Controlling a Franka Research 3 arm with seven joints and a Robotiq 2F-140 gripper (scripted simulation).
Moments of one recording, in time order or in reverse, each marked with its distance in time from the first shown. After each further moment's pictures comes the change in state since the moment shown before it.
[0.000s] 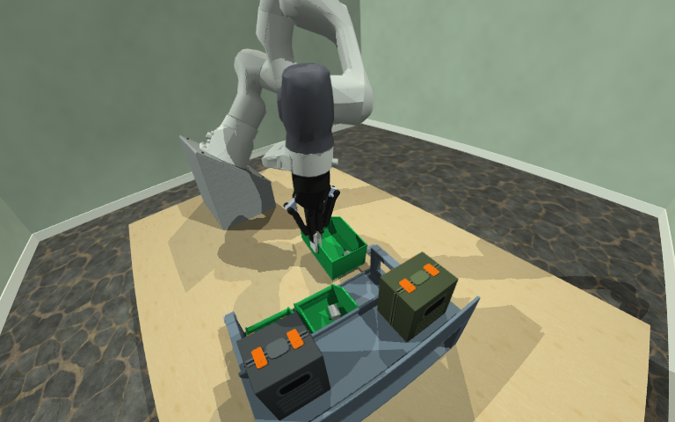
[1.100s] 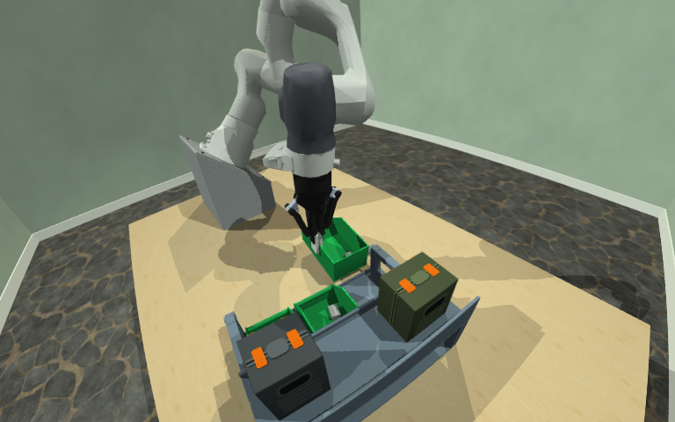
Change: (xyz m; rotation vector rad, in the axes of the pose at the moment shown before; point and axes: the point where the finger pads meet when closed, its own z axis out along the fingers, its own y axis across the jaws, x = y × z) arm -0.006 0.000 -0.002 0.001 -0.003 0.000
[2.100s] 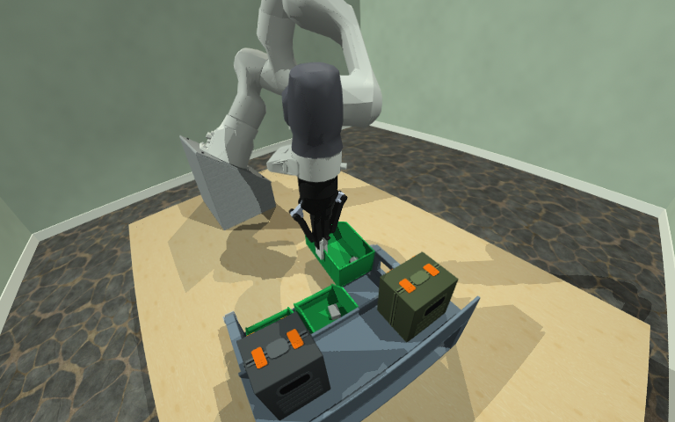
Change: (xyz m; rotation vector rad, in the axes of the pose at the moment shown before) arm -0.023 0.000 -0.003 0.000 -0.002 -0.001
